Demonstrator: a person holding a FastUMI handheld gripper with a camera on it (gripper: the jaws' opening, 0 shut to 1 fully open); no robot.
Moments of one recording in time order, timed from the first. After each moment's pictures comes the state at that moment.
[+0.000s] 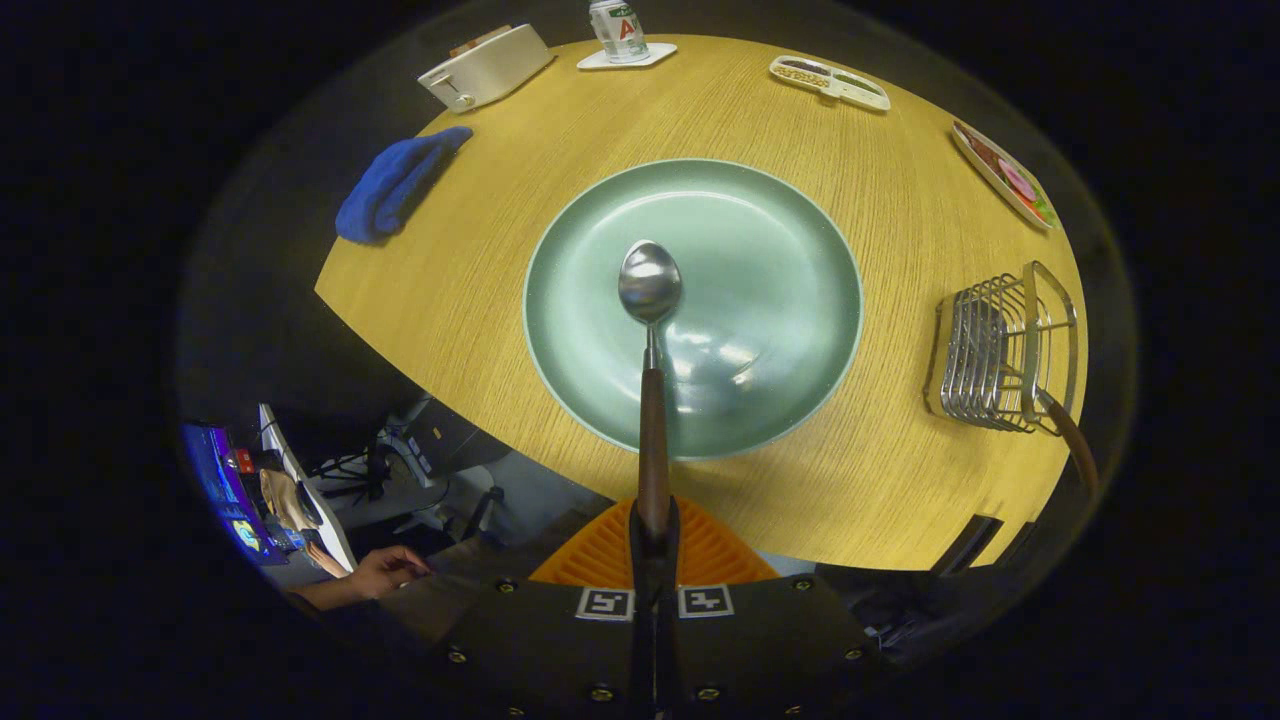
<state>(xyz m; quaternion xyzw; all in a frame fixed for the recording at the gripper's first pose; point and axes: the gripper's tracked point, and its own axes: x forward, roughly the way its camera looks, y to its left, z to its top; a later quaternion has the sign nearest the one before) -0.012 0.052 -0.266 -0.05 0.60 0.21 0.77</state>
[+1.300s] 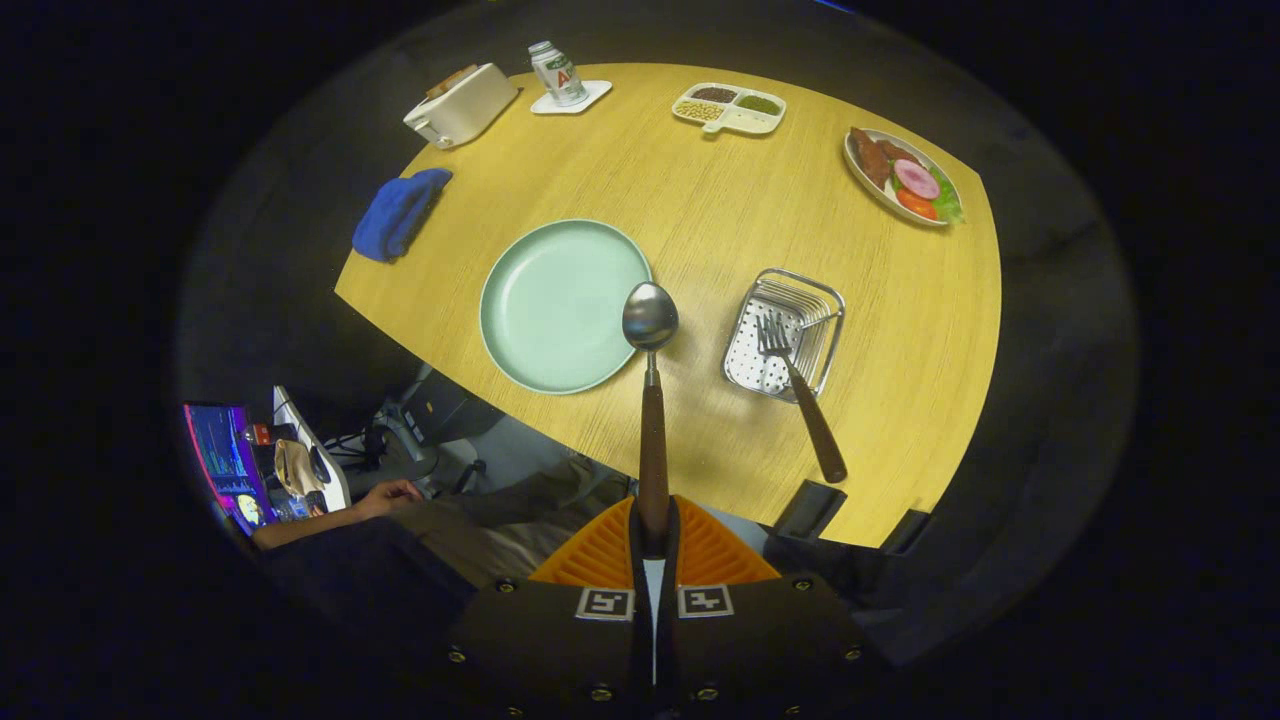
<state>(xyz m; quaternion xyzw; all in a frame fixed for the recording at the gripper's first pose) -0.013 -0.110 -0.140 -0.06 0.61 0.19 0.77</state>
